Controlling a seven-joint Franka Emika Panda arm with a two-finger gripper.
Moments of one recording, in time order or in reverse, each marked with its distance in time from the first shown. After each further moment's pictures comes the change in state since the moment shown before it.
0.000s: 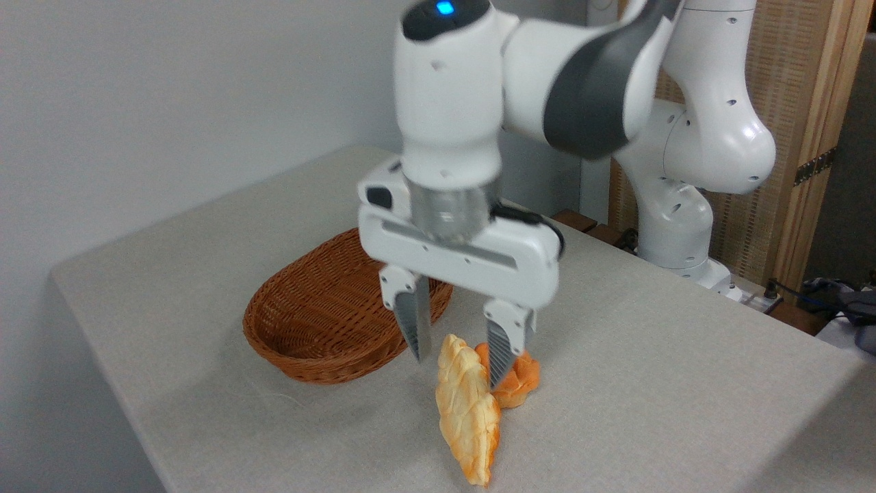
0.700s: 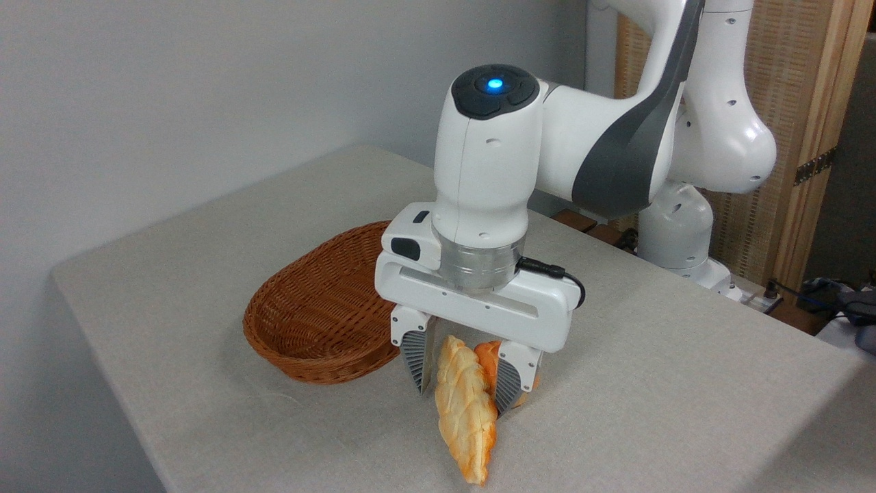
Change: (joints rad) arm 0.018 0.031 0.011 -0.100 -0.115 0.153 0.000
